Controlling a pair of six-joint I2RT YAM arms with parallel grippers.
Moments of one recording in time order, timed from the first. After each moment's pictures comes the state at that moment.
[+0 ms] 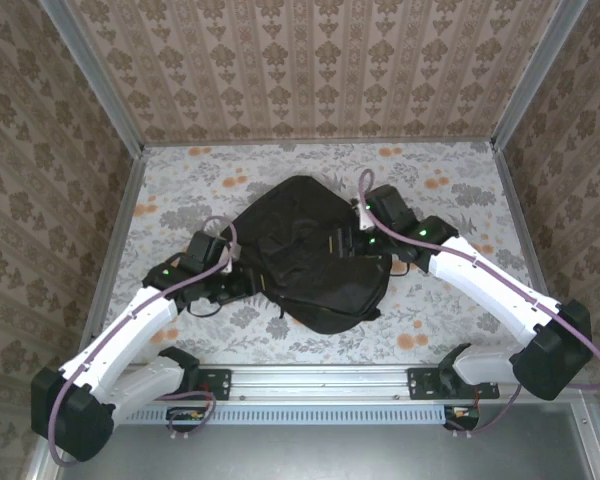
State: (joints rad) left arm -0.48 0.95 0.72 -0.80 0.34 -0.68; right arm 0.64 1.30 1.14 -0.69 -0.15 0.52
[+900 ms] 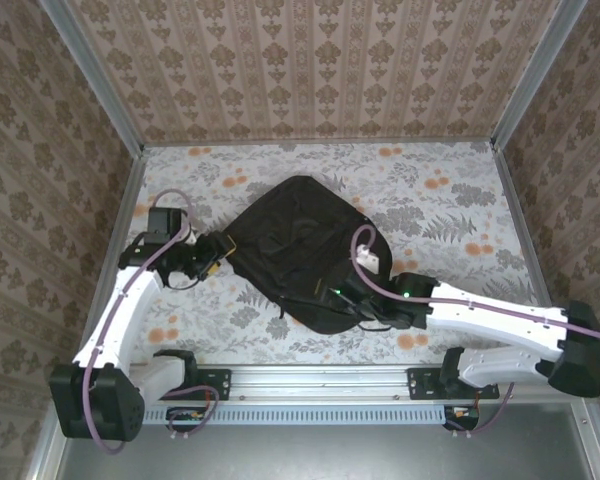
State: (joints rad) left arm -0.12 1.05 0.84 -0.78 0.45 -0.76; right arm 1.10 1.15 0.94 -0.74 0.33 1.32
